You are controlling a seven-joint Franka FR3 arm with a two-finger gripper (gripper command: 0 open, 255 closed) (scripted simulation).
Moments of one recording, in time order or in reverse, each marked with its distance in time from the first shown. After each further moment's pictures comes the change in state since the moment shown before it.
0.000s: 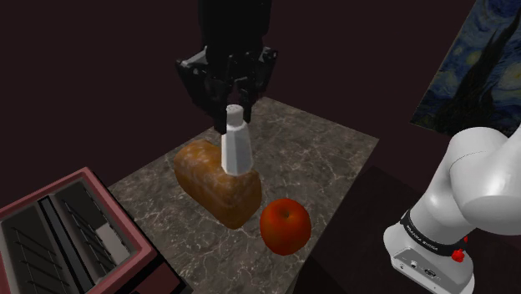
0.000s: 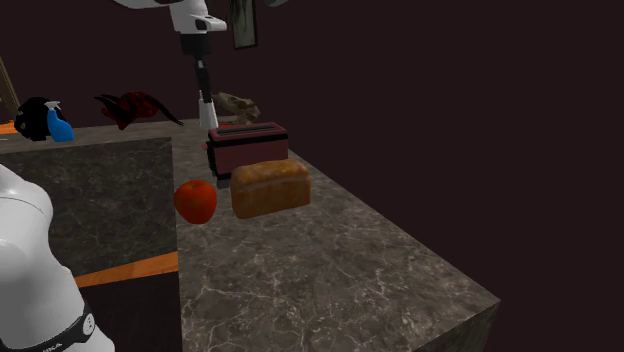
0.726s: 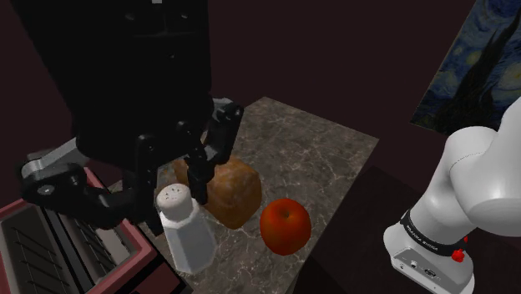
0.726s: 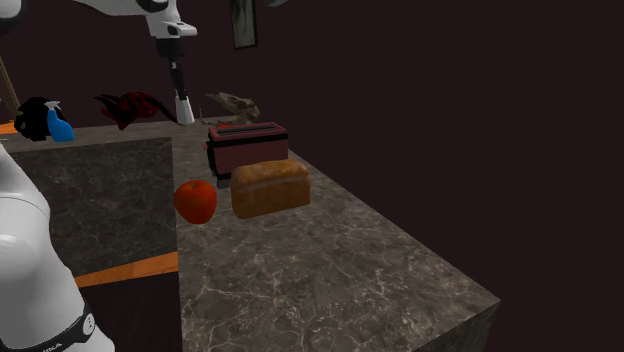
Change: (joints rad) arm 0.077 0.206 0.241 0.195 -0.104 0.011 0.335
